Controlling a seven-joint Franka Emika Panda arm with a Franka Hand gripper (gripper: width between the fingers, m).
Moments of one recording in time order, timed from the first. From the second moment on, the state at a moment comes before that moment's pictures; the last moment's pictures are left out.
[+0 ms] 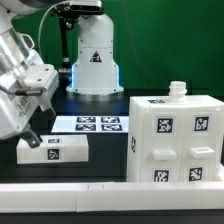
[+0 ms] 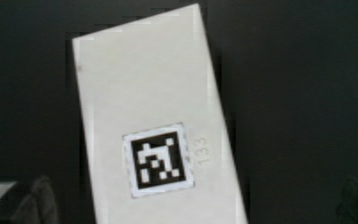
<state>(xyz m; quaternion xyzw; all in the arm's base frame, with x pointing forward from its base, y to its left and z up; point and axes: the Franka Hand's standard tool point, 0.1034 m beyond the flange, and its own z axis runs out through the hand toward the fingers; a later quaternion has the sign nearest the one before) 0.514 -0.125 0.048 -0.62 0.75 0.19 0.12</state>
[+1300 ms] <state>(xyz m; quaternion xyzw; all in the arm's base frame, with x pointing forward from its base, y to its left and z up) 0.517 -0.109 0.039 -0.67 0.72 0.16 0.08</state>
